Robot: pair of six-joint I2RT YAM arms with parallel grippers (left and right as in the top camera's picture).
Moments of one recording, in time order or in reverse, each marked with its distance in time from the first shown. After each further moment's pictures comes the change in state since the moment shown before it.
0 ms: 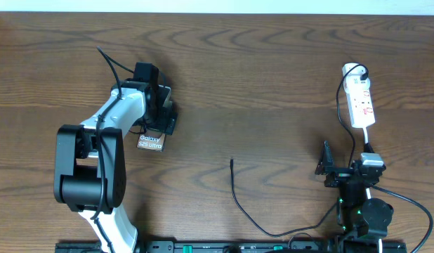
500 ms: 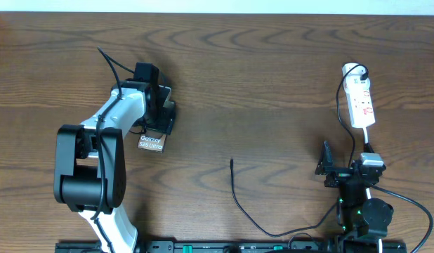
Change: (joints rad) left arm 0.000 0.000 0.000 -0.004 0.001 0.003; right arm 0.000 0.000 0.000 0.000 0.000 0.000
